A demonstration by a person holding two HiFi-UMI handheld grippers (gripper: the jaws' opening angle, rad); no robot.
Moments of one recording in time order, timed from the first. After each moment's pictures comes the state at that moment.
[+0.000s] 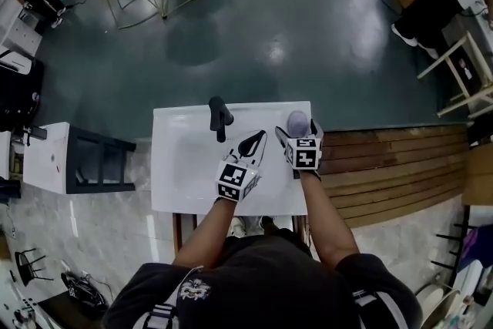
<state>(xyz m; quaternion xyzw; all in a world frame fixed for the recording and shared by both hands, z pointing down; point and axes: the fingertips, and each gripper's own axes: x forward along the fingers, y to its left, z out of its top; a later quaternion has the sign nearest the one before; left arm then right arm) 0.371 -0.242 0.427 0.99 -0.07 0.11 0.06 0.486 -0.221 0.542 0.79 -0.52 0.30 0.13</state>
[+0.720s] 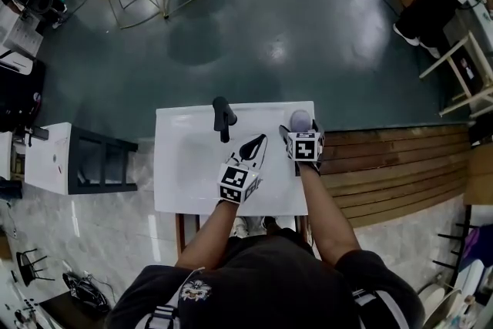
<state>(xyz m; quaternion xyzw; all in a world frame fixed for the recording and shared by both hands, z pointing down) 0.359 -0.243 0.444 0.99 -0.08 0.12 0.08 0.493 -0.223 0.569 0.78 -0.49 0.35 0.17</state>
